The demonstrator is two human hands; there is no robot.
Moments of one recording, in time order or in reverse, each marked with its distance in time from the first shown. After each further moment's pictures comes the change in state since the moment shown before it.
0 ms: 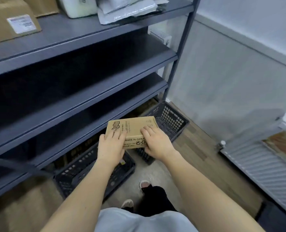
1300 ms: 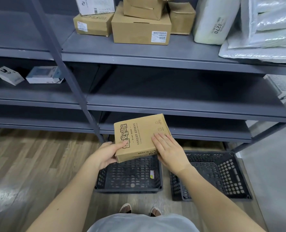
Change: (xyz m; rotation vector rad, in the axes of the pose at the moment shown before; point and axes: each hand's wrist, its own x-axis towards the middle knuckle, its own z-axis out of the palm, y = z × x) left_hand -0.090 -0.084 -0.024 -1.832 0.166 -1.333; right_hand 0.114 -0.057 0.004 -0.032 0.292 -0.830
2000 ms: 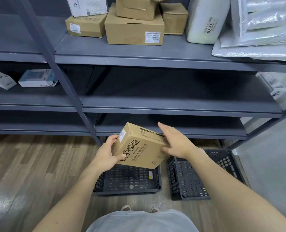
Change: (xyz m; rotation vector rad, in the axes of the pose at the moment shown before) left_hand -0.004 -0.014 -0.002 0.644 0.100 0.425; right_hand 0.020 0.043 -0.028 0.391 -0.414 0.253
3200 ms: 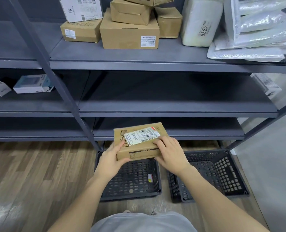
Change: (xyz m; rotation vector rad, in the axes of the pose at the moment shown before) left_hand 0.000 0.003 0.019 0.139 0.114 0.203; right_hand -0.014 -0.015 0.039 -0.196 0.328 -0.085
